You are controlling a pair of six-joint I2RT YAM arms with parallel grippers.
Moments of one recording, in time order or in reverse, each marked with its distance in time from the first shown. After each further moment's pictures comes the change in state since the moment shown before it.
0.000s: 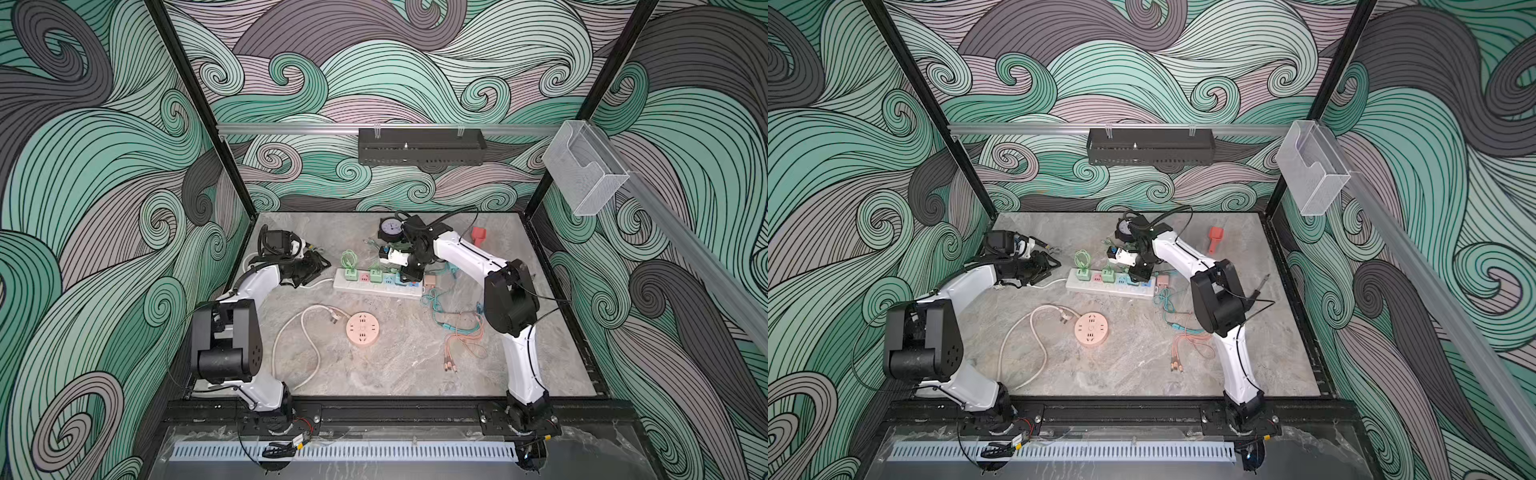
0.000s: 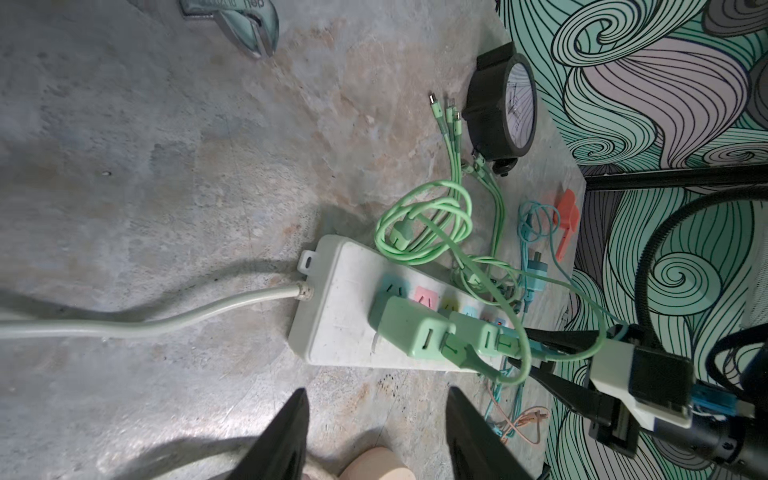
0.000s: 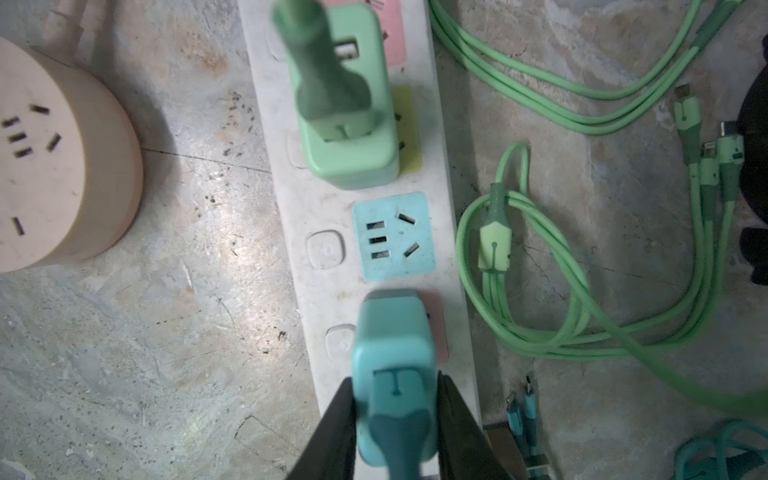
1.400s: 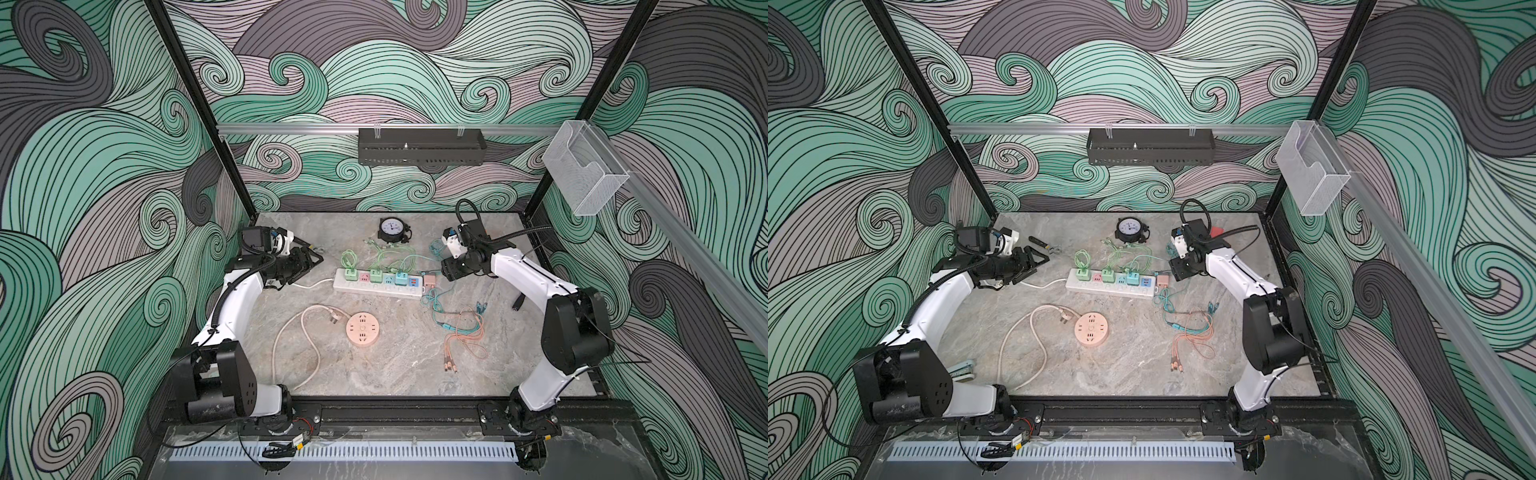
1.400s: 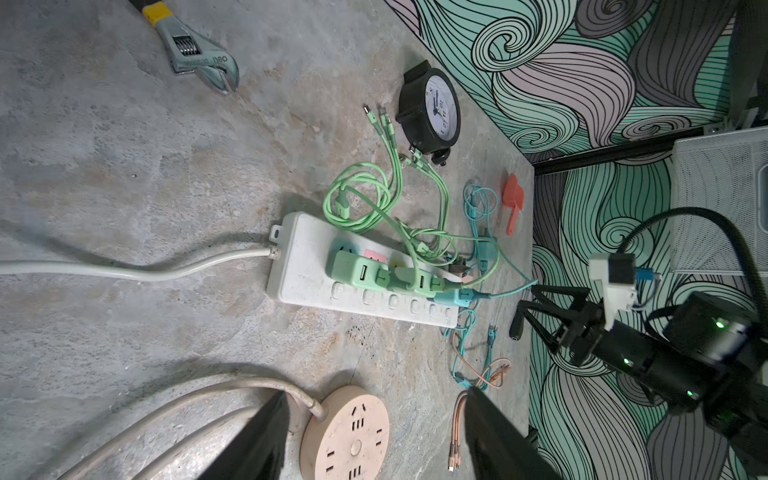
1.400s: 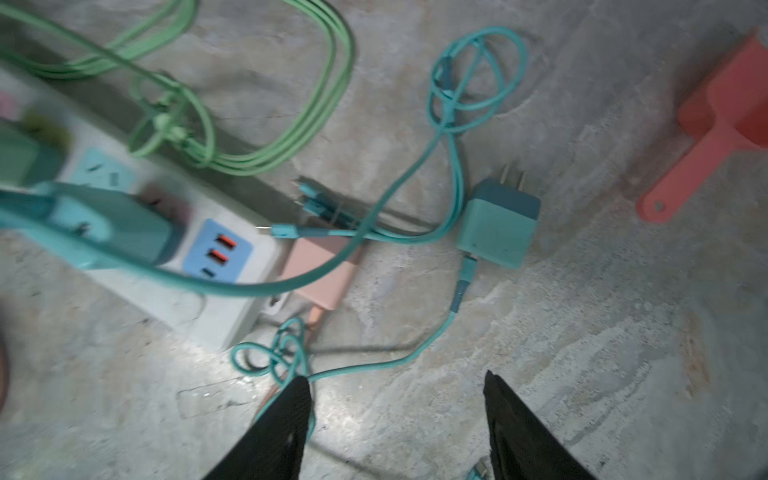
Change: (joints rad) left arm 0.076 -0.215 0.045 -0.213 0.092 0.121; right arm -0.262 -0.413 -0.519 0.323 0.207 0.625
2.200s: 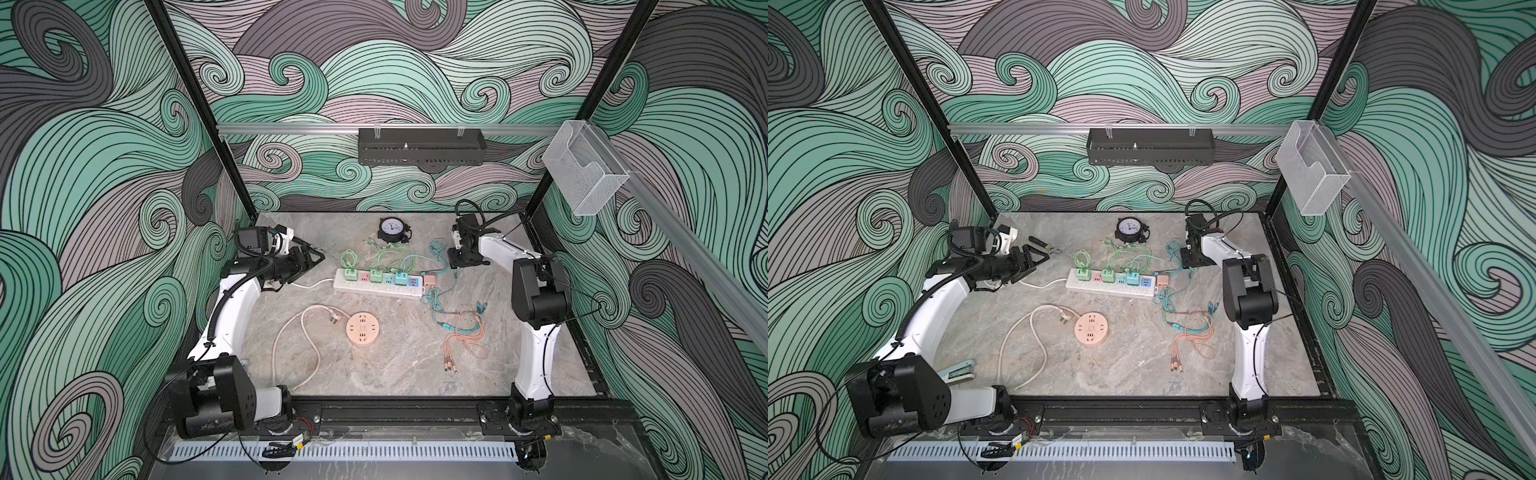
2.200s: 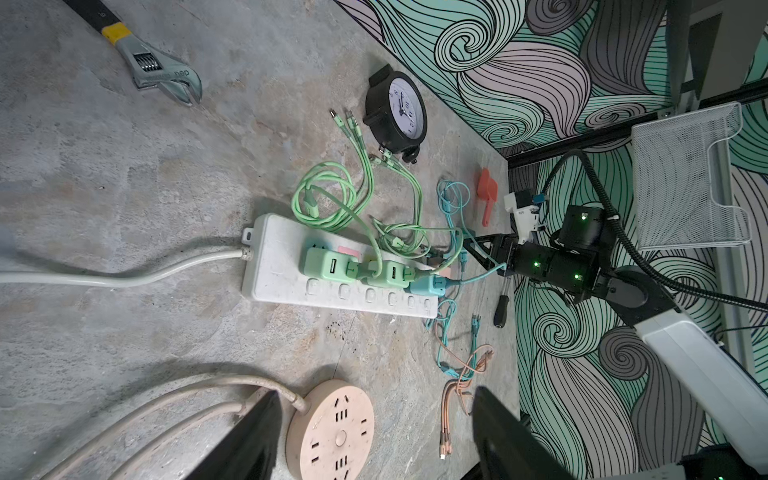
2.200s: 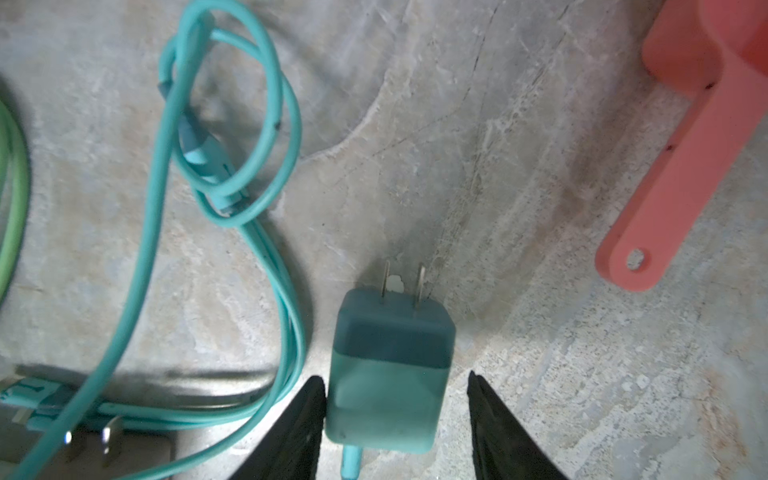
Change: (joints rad) left arm 0.001 -0.064 0.000 -0.010 0.047 0.014; right arm -0.092 0.365 0.264 -0.006 0.070 0.132
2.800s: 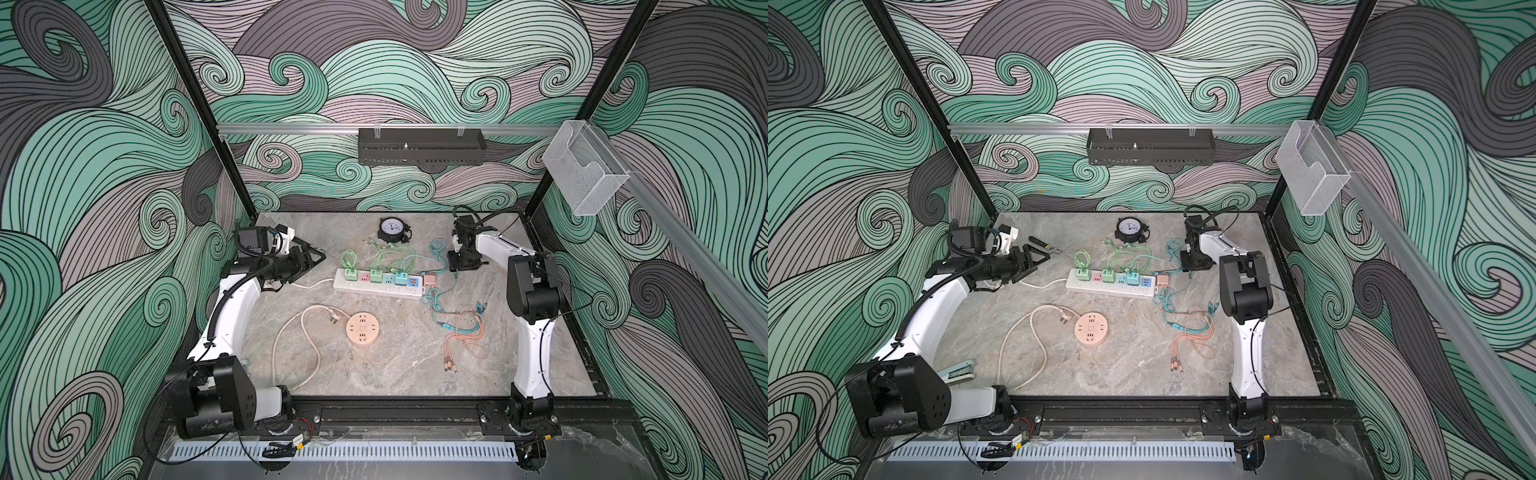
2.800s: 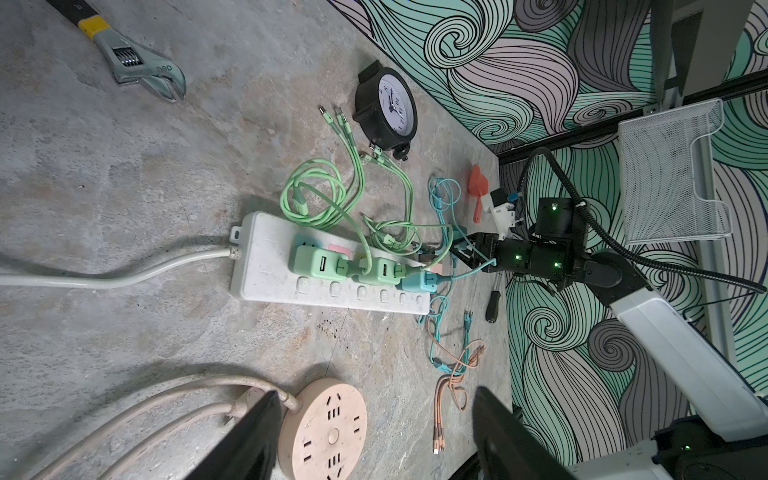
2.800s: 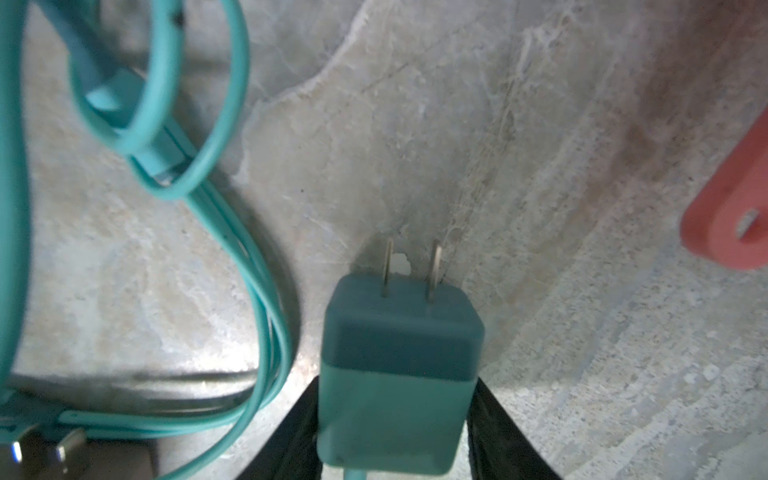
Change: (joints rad) left arm 0.000 -0.004 0.000 0.002 0.027 -0.001; right arm -0.003 0.069 0.074 -0.118 -0.021 0.050
